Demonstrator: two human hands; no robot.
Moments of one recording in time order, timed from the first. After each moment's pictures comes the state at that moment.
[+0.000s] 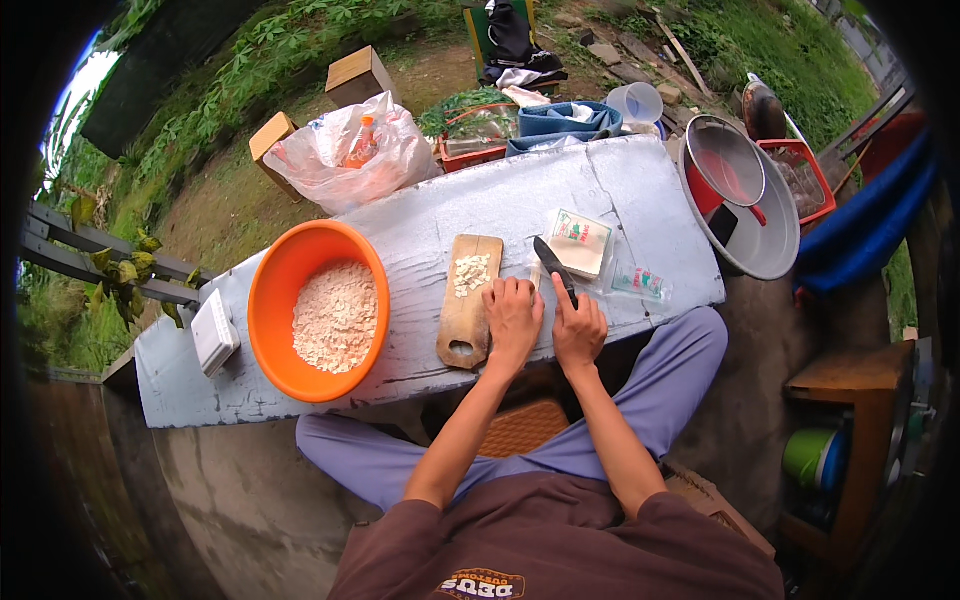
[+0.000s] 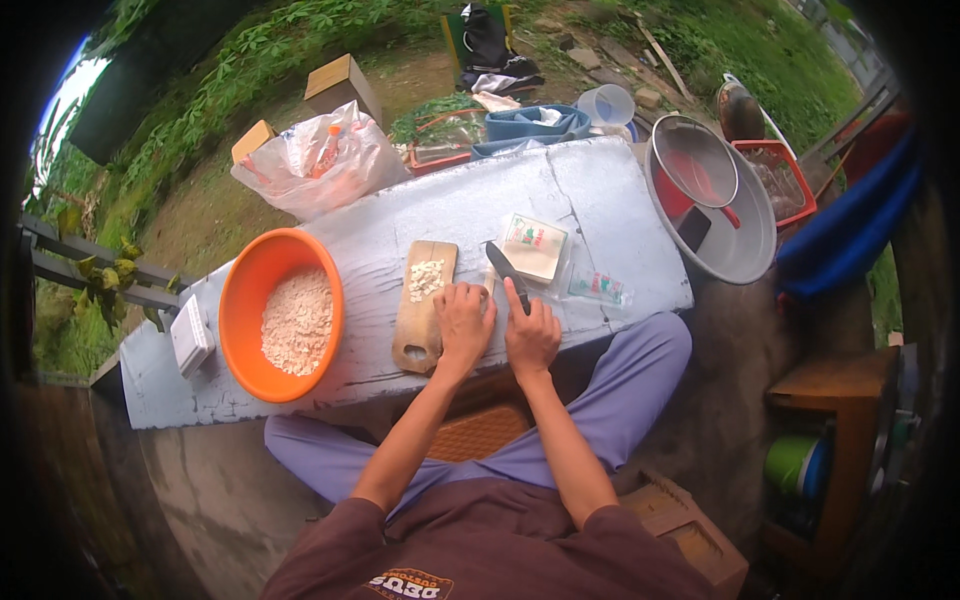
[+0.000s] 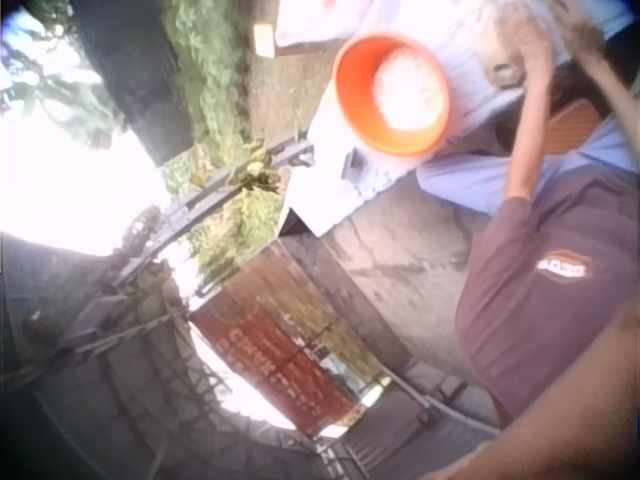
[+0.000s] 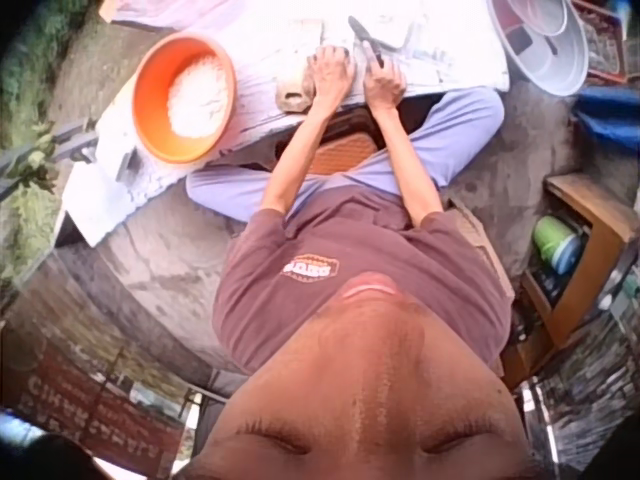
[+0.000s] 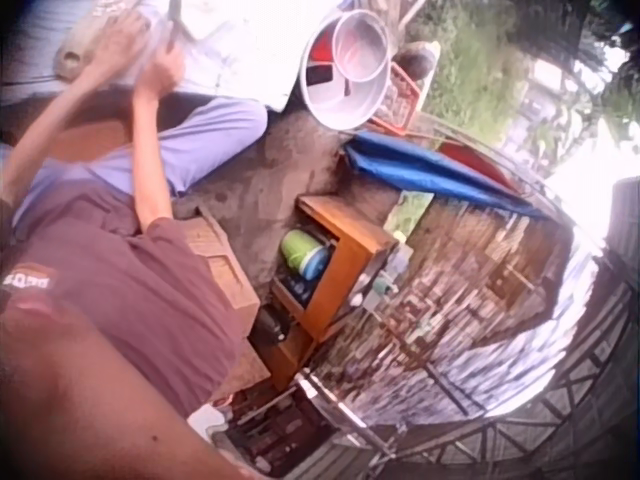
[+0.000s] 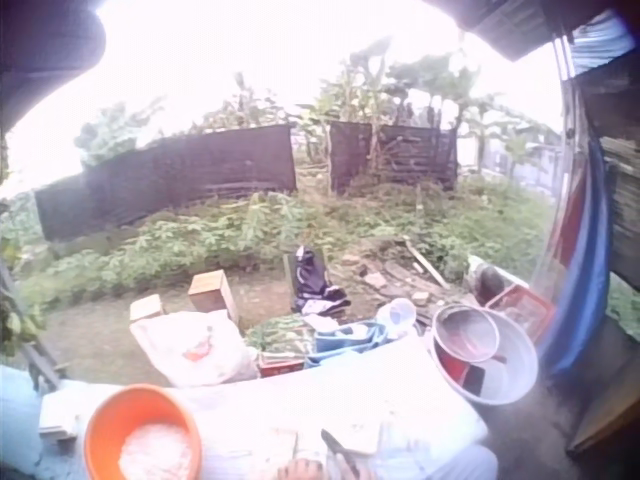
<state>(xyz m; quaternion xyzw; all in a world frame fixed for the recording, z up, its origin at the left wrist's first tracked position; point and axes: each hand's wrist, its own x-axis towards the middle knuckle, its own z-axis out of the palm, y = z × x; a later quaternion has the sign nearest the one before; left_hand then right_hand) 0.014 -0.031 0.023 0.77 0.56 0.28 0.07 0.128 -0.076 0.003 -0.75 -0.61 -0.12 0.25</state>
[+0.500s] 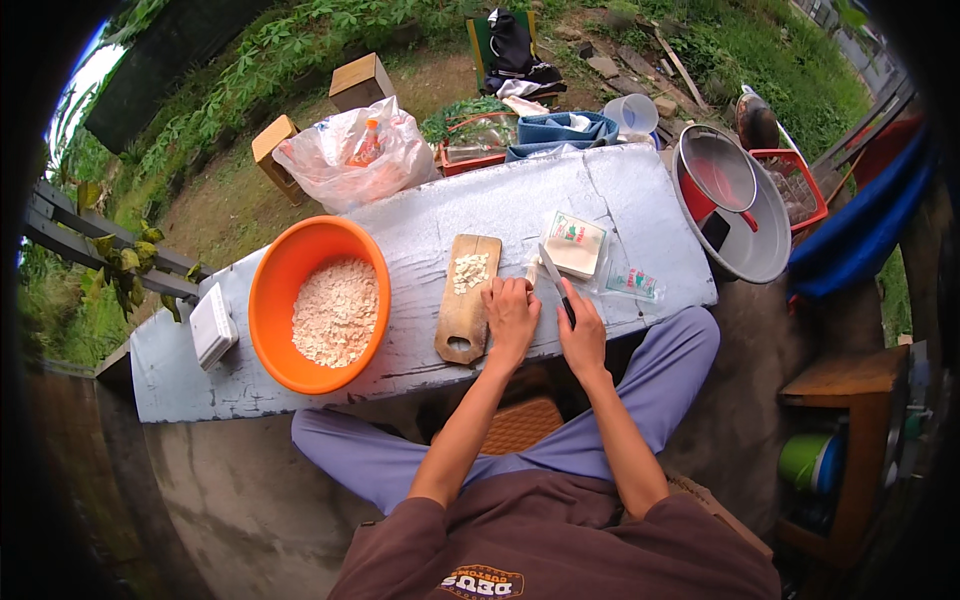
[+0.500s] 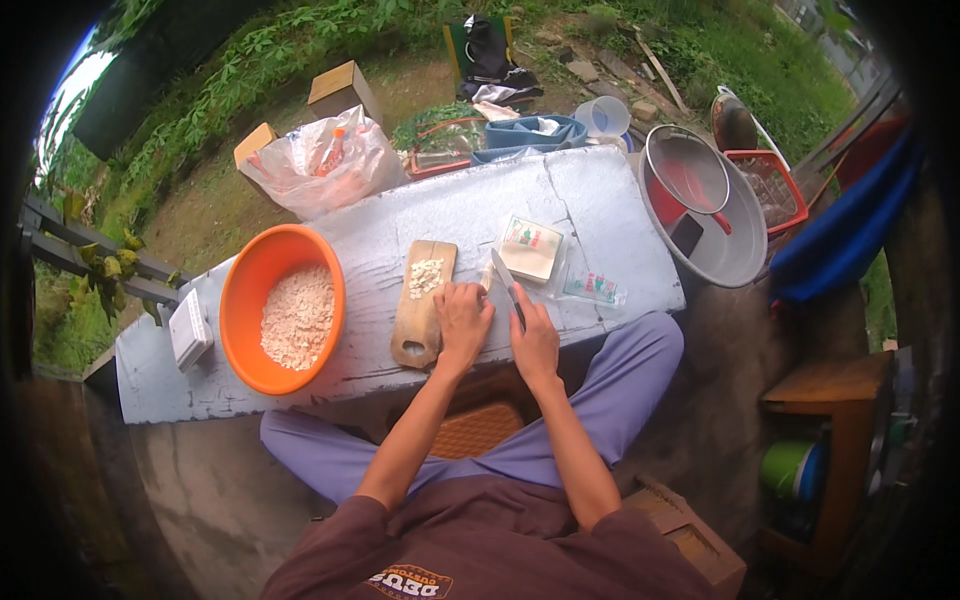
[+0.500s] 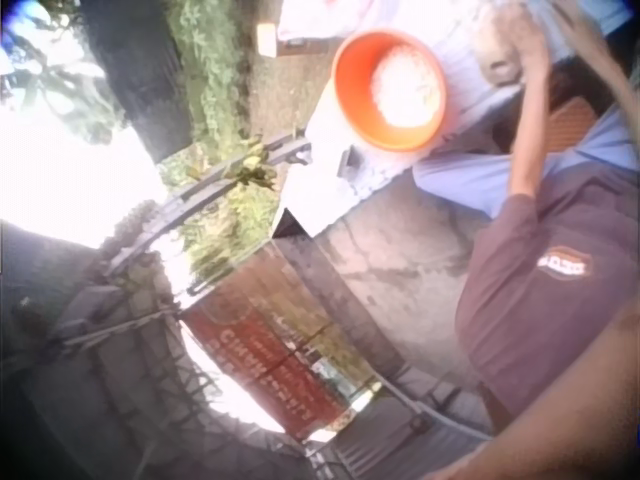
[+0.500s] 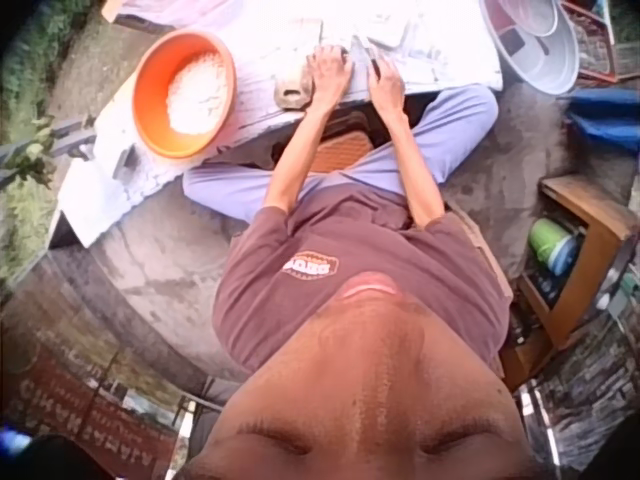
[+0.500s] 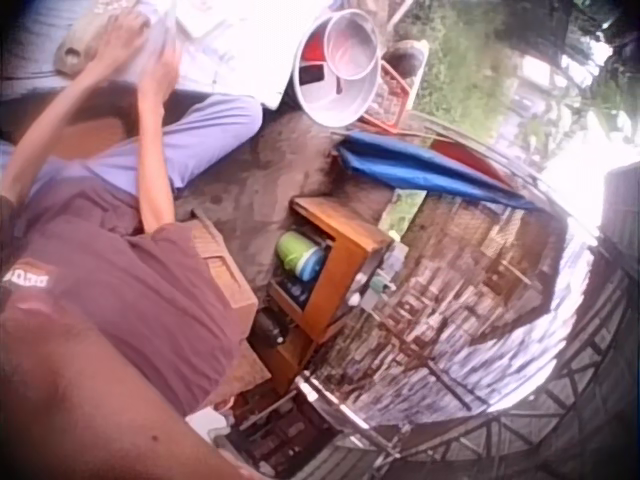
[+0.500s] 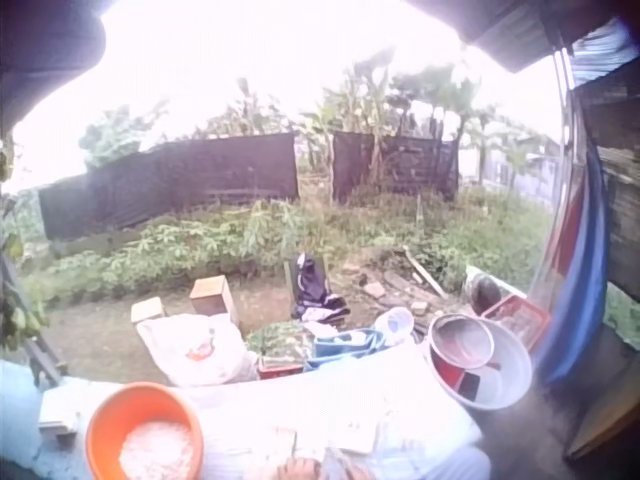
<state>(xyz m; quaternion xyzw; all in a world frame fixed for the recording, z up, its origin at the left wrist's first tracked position) 0.018 -0.031 0.020 0.75 0.58 0.32 0.11 0.145 -0.091 0.035 -0.70 -0.58 0.17 0.38</state>
